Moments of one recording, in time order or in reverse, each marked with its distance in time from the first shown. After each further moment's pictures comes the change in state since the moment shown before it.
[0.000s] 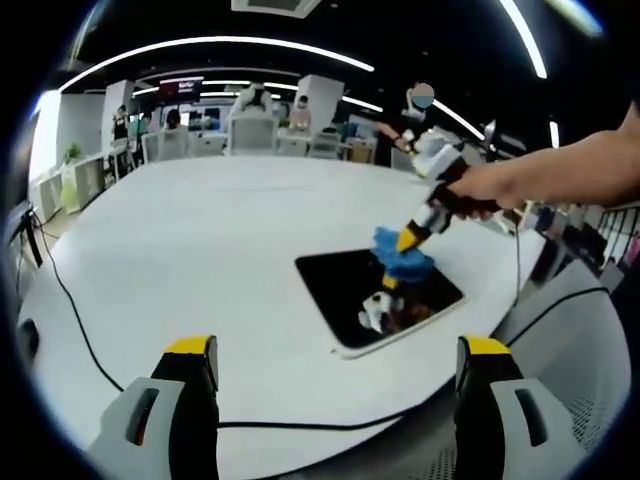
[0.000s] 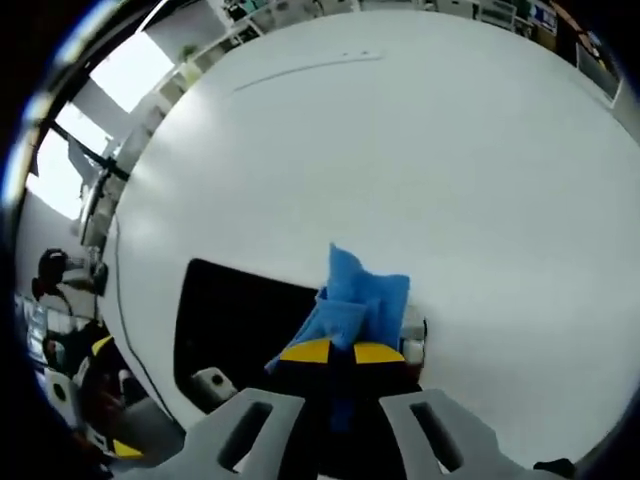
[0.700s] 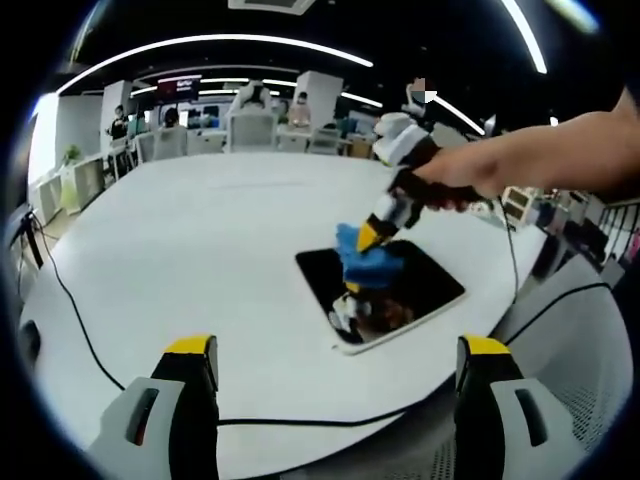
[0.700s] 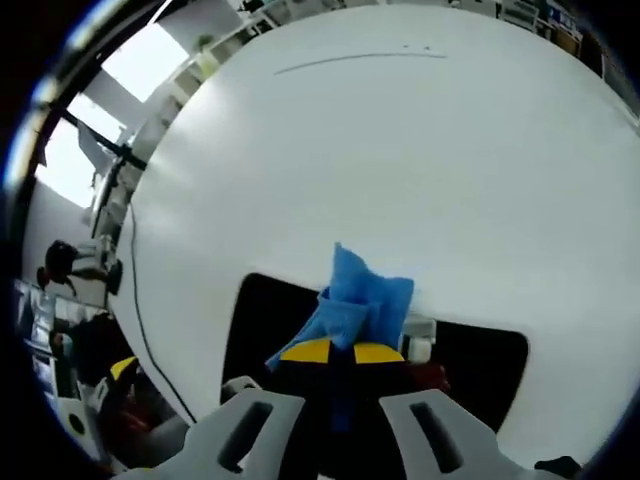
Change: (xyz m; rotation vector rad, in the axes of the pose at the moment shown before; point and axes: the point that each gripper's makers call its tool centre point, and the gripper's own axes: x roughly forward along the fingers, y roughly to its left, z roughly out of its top) left arm -0.001 0.002 -0.005 0.001 0.027 0.006; right arm 0.025 0.078 0.016 -0.047 0.031 0.065
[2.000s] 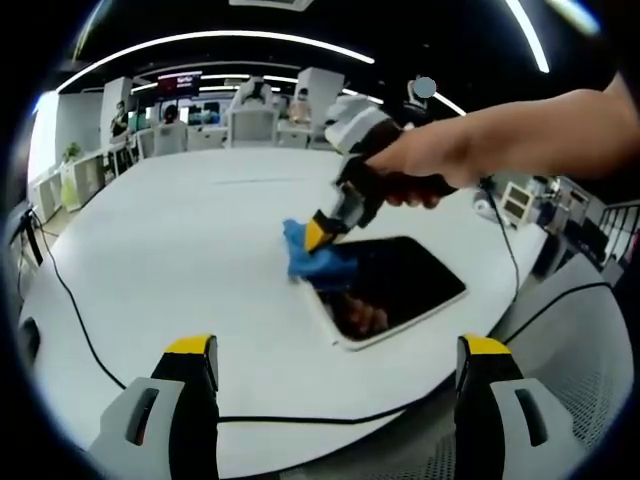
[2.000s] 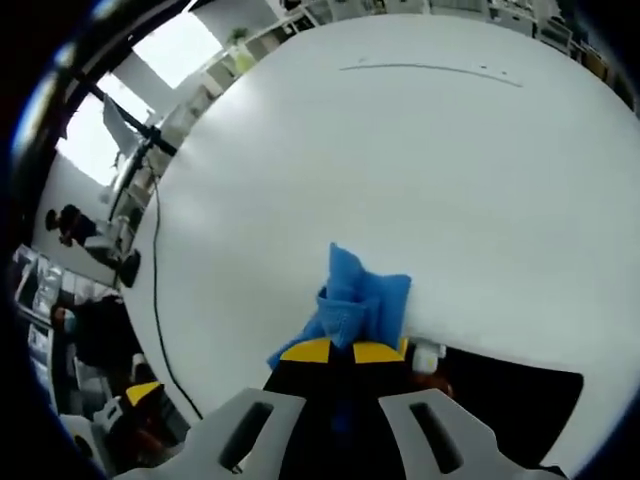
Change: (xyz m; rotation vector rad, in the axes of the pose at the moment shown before) left arm -0.001 -0.003 0.000 -0.007 0.016 0.005; right arm 0.023 0.059 0.018 -0.105 -0.041 0.069
